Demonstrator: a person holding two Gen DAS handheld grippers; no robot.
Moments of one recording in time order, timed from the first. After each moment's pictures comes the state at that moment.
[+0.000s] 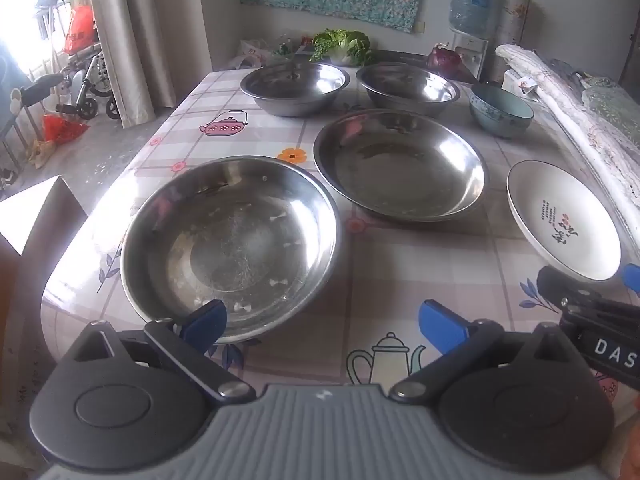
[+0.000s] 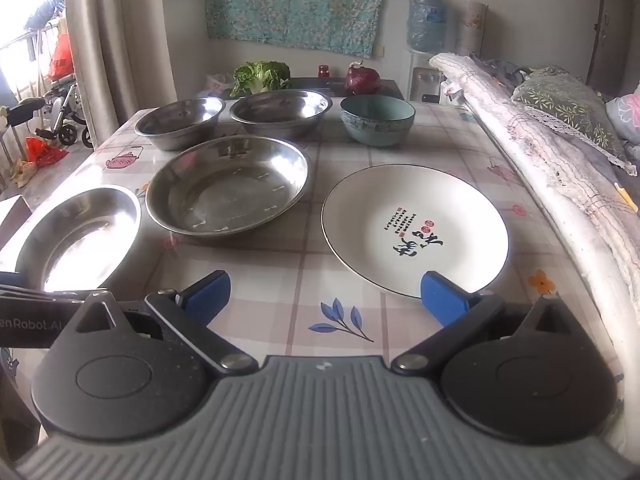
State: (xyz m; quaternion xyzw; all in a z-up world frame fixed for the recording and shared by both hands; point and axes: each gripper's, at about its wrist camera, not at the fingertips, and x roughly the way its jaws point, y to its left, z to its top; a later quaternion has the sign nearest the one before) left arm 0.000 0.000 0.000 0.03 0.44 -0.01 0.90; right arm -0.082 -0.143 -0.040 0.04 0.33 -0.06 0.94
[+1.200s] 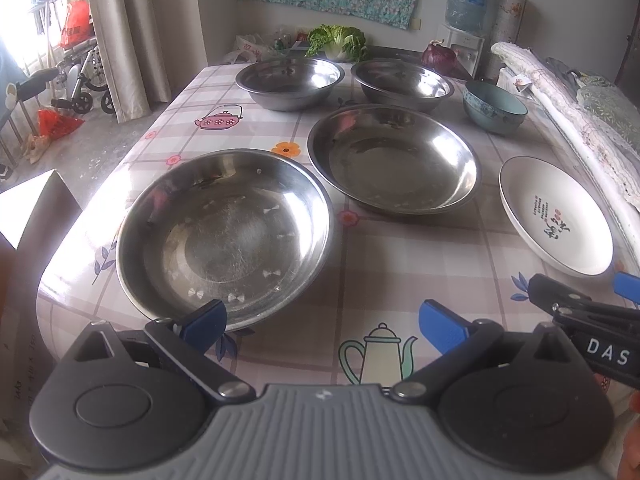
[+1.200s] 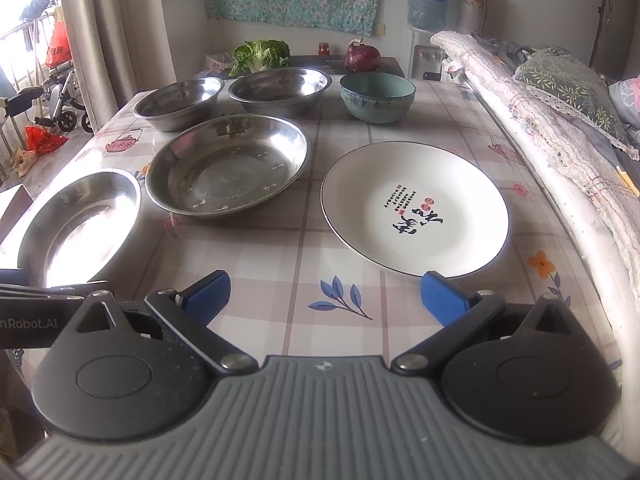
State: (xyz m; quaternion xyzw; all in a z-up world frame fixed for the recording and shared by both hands) left arm -0.005 0.000 -0.002 0.02 0.45 -0.03 0.89; right arm -0.082 -0.145 -0.040 0.04 0.36 -0.07 0.93
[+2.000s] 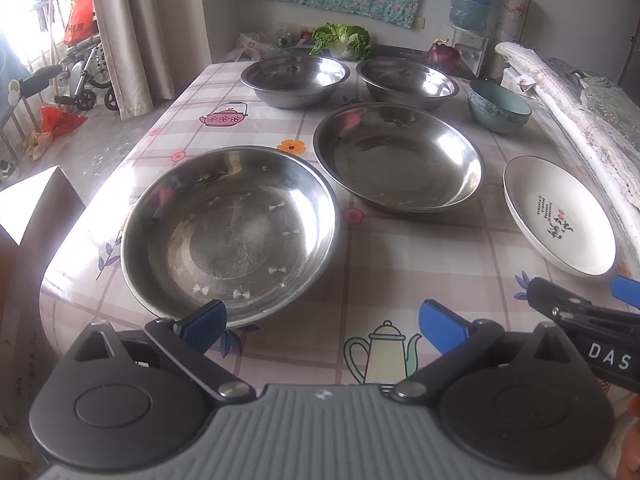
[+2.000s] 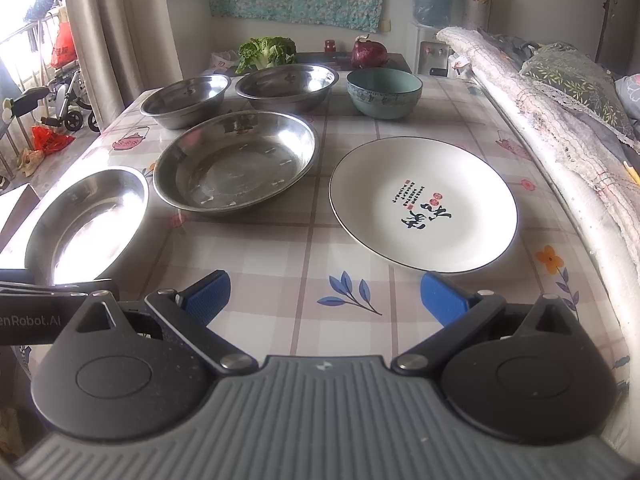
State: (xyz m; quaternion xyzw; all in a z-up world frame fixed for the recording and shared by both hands) left arm -0.006 0.004 -0.004 0.02 0.45 -0.02 0.89; right arm -0.082 -0.143 -0.042 0.05 0.36 -0.06 0.93
